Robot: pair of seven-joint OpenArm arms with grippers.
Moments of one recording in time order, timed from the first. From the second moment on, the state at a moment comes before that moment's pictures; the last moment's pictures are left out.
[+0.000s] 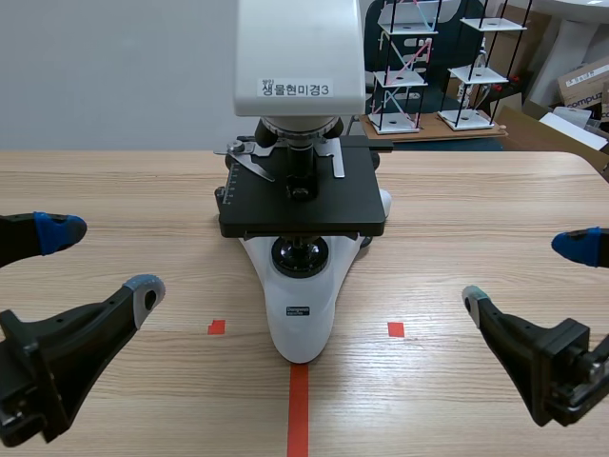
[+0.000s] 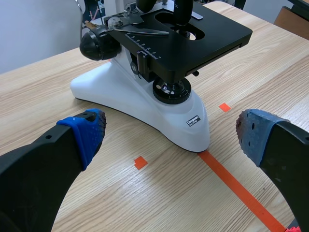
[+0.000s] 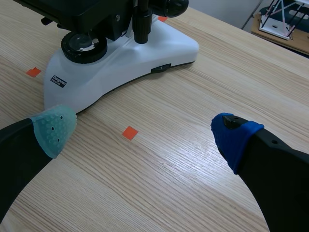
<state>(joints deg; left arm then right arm) 47.7 -32.4 -8.2 120.2 -21.3 -26.4 -9.2 -46.0 30.8 12.9 115.0 15.8 24.2 5.0</state>
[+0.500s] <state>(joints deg) 47.7 -32.4 -8.2 120.2 -21.3 -26.4 -9.2 -46.0 30.8 12.9 115.0 14.9 24.2 5.0</state>
